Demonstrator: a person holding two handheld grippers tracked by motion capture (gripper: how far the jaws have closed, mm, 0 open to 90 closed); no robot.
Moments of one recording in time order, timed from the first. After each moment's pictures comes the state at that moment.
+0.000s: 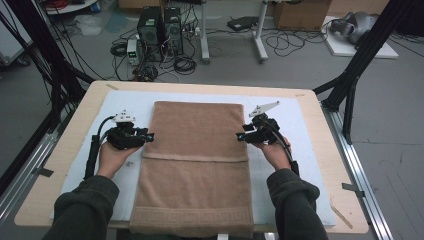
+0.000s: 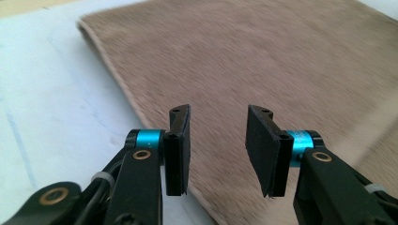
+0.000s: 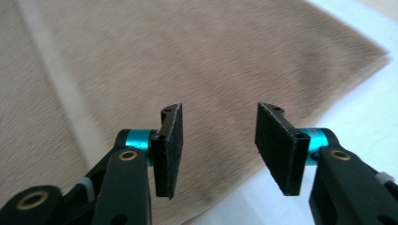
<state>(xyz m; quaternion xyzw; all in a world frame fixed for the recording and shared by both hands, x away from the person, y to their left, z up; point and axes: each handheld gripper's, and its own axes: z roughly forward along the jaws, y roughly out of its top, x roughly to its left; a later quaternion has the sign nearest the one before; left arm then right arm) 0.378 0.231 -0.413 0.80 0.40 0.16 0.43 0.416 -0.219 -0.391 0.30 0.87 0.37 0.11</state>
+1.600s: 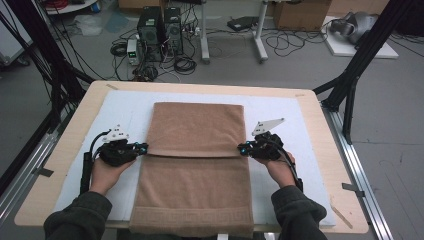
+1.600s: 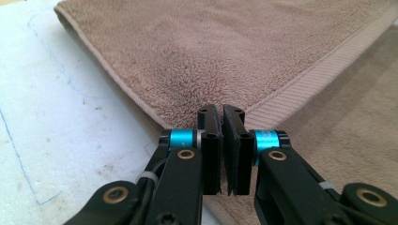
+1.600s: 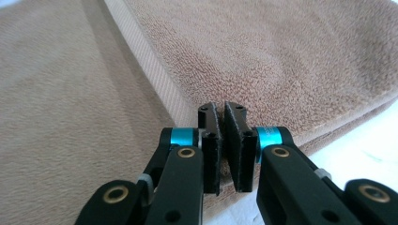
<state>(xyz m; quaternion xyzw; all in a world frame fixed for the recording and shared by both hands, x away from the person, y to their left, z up) 0.333 0.239 -0.413 0.80 0.37 0.16 0.45 0.367 -0.224 -0.397 0.25 0.88 0.40 0.08</state>
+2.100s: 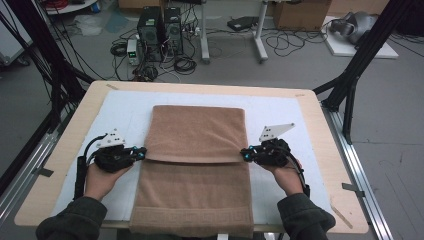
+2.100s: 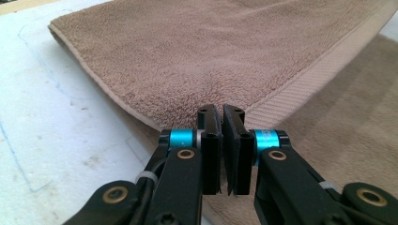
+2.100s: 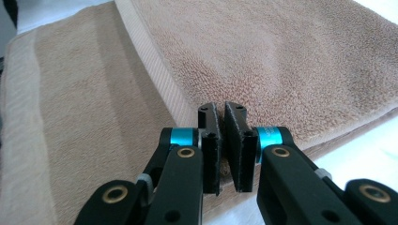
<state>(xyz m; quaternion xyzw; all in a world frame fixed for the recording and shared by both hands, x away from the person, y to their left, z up) 0.309 0.238 -0.401 0.80 0.35 0.16 0.46 0.339 -0.234 -0.383 0.23 0.87 0.43 0.07</state>
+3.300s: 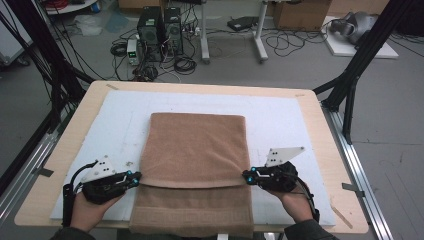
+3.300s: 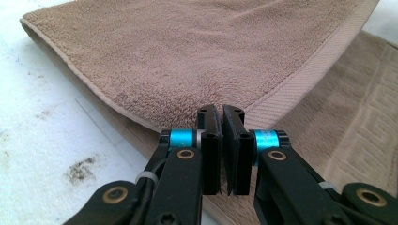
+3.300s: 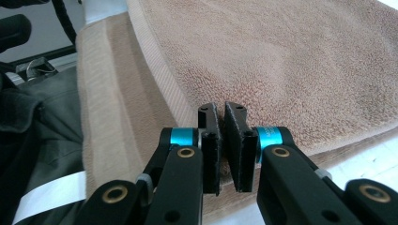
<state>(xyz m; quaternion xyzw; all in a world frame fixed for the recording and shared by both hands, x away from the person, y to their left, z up) 0.233 0.242 -0.405 0.81 0.32 0.15 0.47 0.274 -0.239 -0.383 0.20 0.87 0.45 0.05</state>
